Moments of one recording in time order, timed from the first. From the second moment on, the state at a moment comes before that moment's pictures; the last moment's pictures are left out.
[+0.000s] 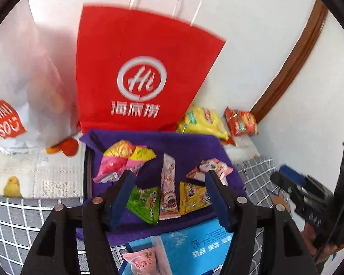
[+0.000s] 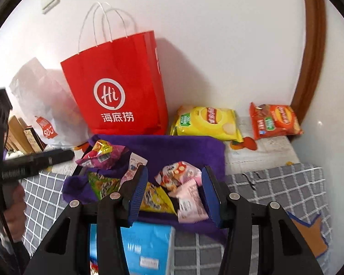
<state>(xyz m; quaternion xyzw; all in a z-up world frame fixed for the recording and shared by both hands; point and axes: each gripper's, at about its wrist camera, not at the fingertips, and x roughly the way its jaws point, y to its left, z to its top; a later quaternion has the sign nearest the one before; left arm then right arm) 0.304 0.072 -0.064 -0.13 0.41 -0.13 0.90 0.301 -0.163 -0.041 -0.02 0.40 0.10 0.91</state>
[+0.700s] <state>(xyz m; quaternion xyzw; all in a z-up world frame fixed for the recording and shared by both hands) 0.164 0.055 -0.027 -0.09 0.36 -0.10 0.92 0.171 -0.169 -0.006 0.02 0.38 0.14 0.92</state>
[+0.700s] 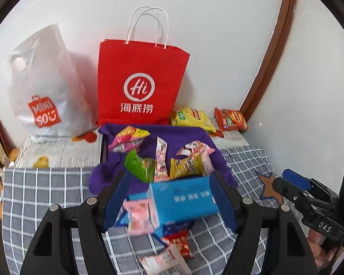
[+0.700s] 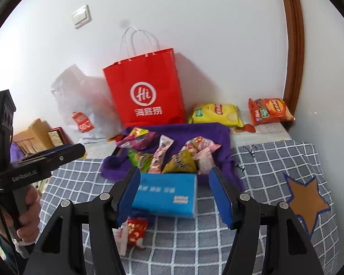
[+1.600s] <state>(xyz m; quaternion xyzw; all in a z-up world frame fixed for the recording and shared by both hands) 0.118 0.127 -0.113 -0.14 0.44 -0.03 0.89 0.142 -0.114 -0.125 0.00 0.48 0.16 0.86</state>
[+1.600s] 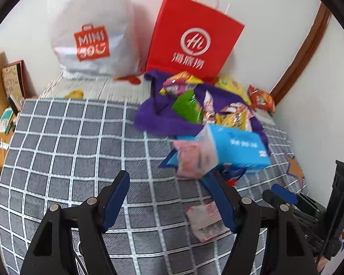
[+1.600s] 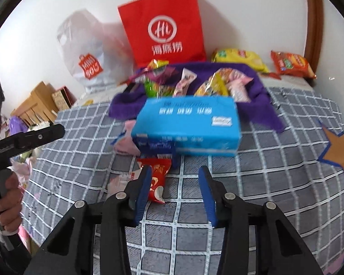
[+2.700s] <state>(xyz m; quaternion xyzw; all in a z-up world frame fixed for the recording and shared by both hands) 0.118 0.126 -0.142 -0.13 0.48 -0.03 0.87 0.151 -0.079 -0.167 -0.02 0.51 0.19 0.84</state>
